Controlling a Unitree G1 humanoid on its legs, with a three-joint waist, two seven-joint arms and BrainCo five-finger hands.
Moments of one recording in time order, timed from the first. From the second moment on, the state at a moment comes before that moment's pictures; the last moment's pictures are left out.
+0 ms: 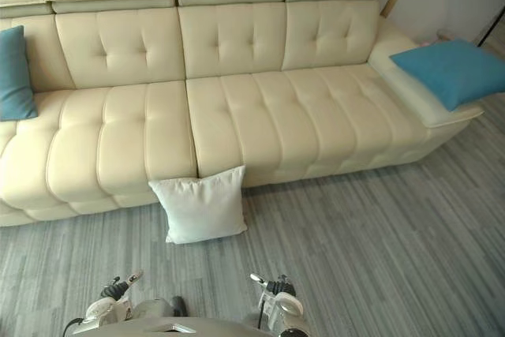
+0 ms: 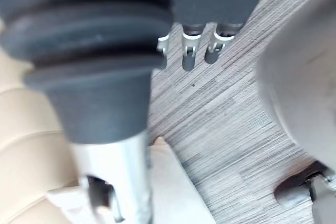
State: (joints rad) left arm 0.03 0.03 0.28 1.04 -0.10 0.02 0.13; right arm 0.00 0.06 -0.35 0.95 0.07 0.02 -0.17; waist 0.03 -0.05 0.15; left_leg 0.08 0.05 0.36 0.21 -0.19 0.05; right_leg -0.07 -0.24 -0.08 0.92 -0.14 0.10
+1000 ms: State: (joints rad) left arm 0.04 -0.04 0.35 1.01 -0.06 0.02 0.13; right arm 0.03 -0.01 -0.37 0.96 0.07 0.03 -0.18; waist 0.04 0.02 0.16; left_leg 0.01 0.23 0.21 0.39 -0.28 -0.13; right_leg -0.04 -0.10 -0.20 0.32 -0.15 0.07
